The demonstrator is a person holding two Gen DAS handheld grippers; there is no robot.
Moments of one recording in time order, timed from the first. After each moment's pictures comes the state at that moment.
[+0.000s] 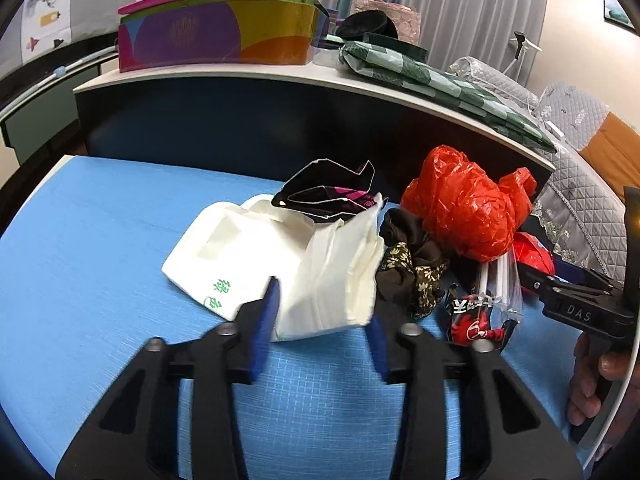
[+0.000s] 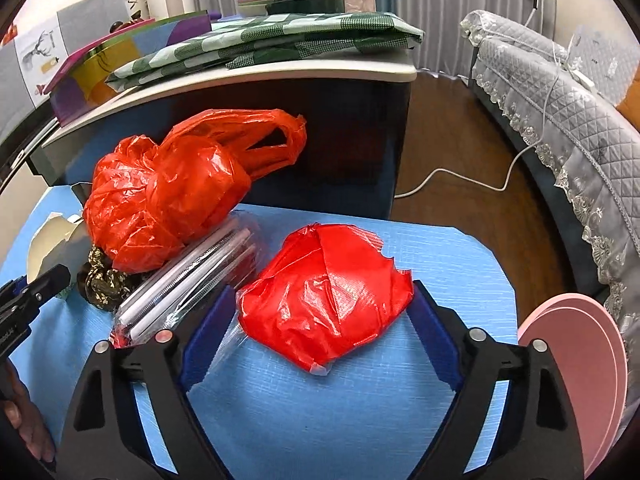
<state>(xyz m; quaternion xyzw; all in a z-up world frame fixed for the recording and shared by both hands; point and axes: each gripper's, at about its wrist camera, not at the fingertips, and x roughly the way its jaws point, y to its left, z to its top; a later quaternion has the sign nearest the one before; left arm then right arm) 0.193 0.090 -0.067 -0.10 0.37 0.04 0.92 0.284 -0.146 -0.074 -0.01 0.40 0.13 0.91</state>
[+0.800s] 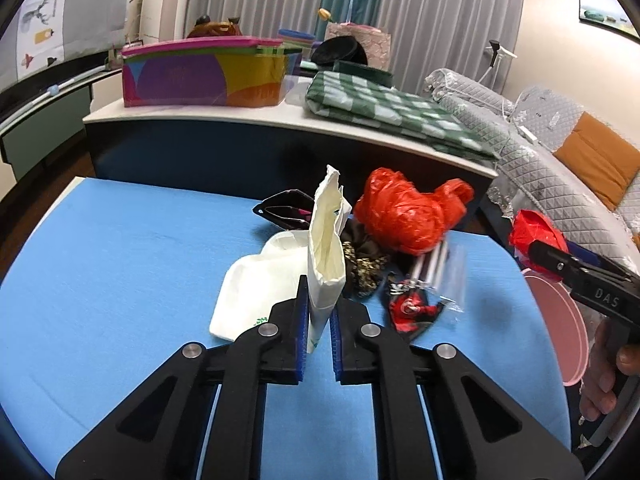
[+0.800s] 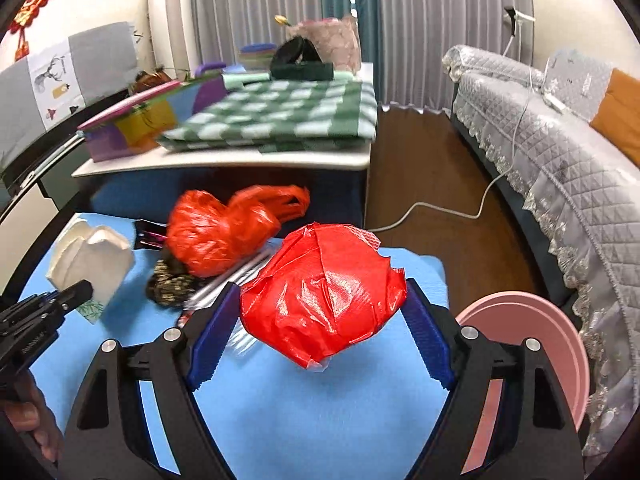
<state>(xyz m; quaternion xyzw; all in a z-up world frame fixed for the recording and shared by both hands) 0.139 0.071 -0.020 -0.09 0.33 0.01 0.94 0.201 -0.166 0.000 -0.01 0.33 0.12 0.94</state>
